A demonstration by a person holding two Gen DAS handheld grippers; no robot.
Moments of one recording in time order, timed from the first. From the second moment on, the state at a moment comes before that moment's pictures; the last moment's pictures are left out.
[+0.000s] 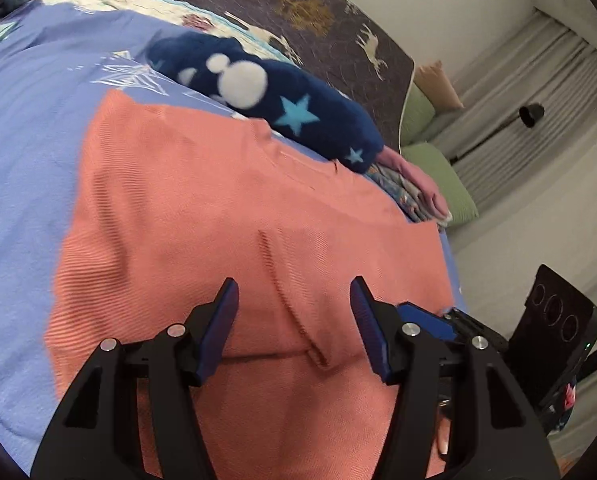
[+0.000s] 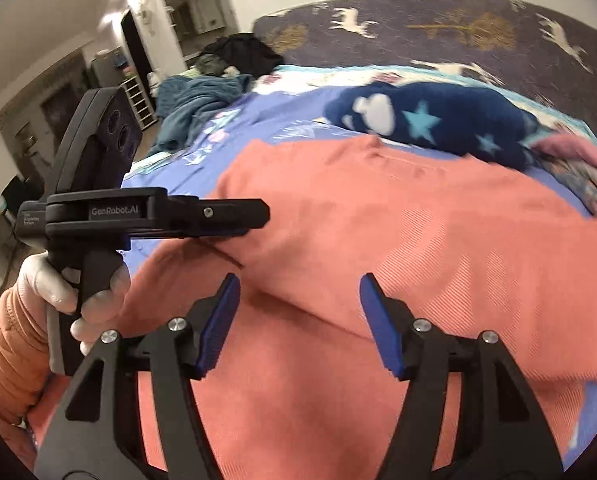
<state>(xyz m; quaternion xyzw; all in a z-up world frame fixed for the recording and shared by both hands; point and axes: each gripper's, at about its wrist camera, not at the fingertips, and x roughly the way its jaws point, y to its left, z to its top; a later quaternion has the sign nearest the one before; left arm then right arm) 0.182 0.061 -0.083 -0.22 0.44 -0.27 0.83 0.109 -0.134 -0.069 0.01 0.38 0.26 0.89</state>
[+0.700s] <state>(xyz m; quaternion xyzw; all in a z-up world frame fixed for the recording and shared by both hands) 0.155 0.055 0.072 -0.12 0.28 -0.29 0.91 0.069 -0.300 -0.085 0.04 0.42 -0.05 0.91</state>
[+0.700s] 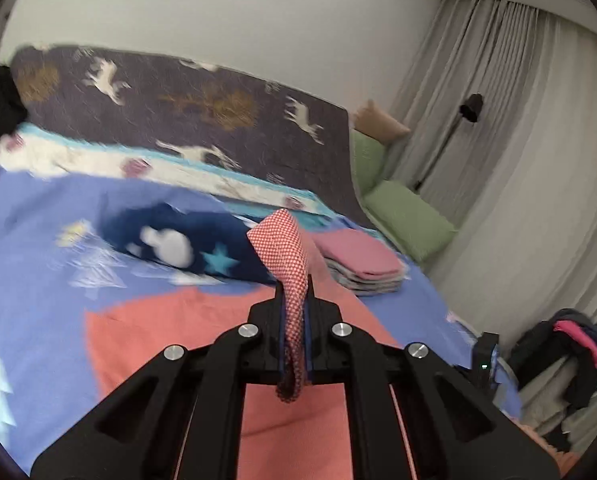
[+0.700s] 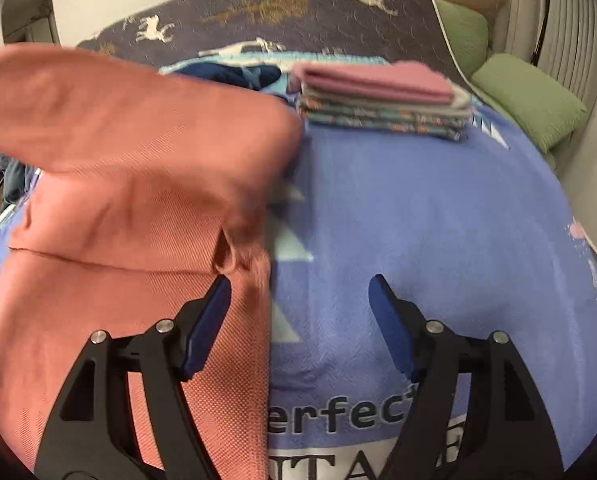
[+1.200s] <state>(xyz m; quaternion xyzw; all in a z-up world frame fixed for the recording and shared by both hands) 0.183 0.124 -0.065 -0.09 0.43 -0.10 0.89 0.075 -0.273 -0.070 0.04 0.40 -0.01 0.92</state>
